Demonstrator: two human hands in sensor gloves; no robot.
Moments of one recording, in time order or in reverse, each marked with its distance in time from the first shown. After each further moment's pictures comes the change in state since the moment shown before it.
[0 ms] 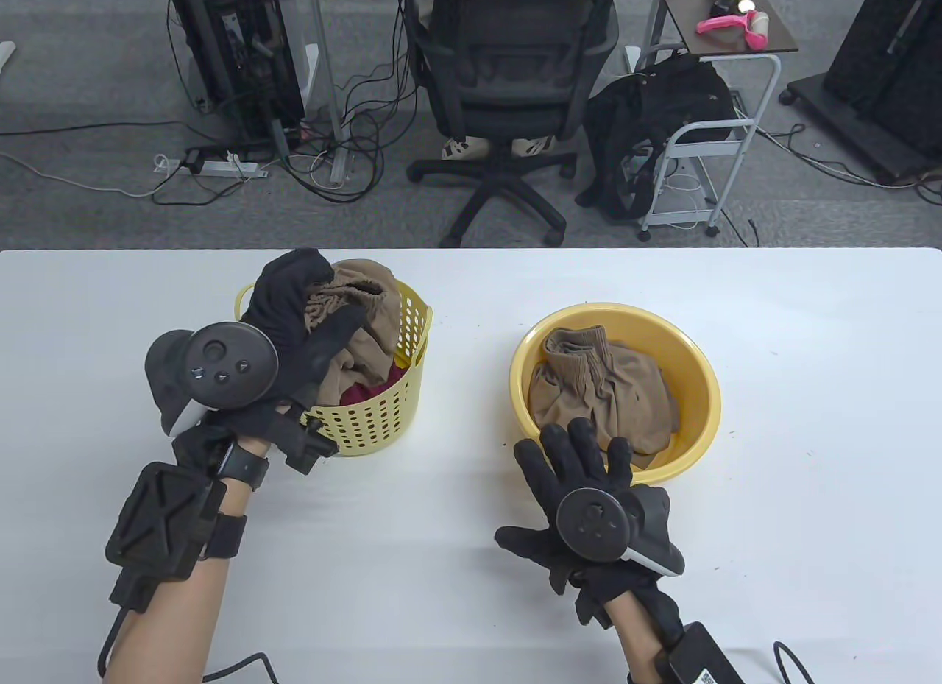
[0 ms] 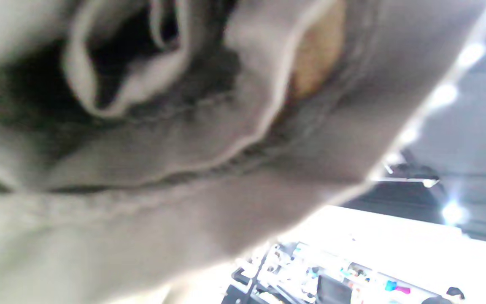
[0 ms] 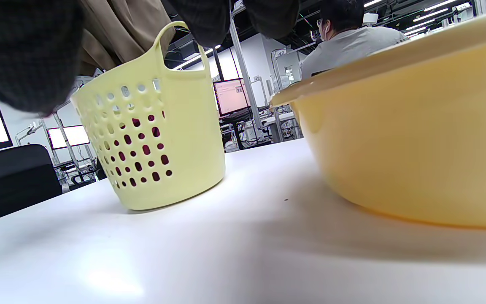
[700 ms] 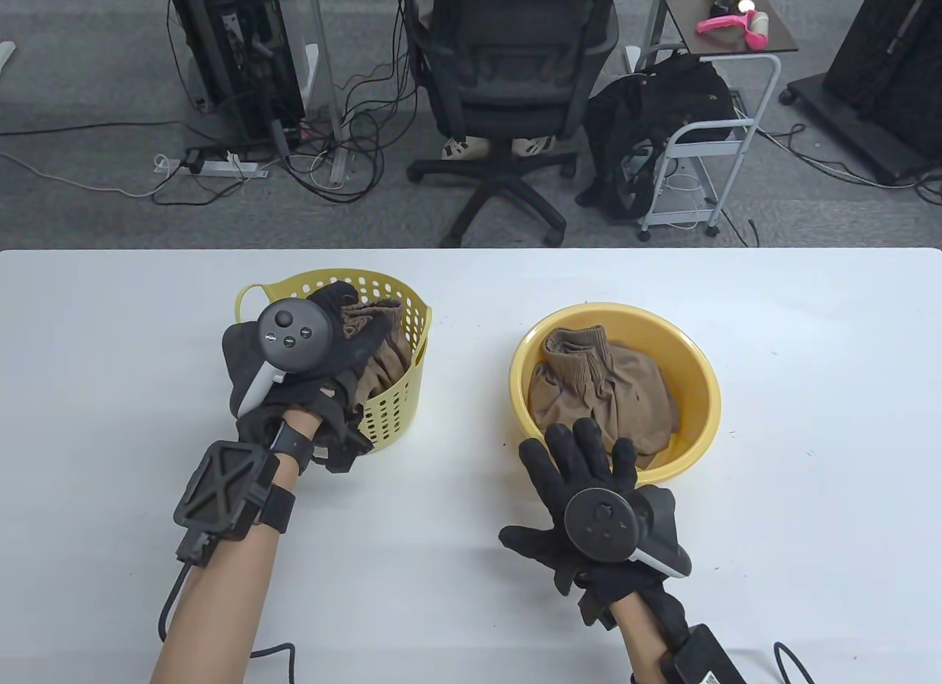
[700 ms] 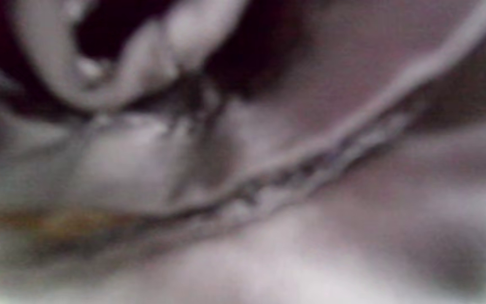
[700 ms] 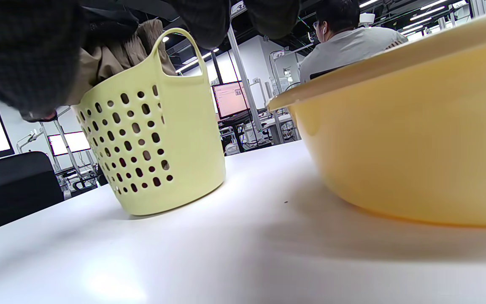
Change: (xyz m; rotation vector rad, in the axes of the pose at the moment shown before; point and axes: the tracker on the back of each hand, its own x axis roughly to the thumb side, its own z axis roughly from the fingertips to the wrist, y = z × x) left_hand -0.041 -0.081 -0.011 -0.213 0.338 0.052; right_hand -0.003 -0.003 0.004 -0.008 0.007 -0.025
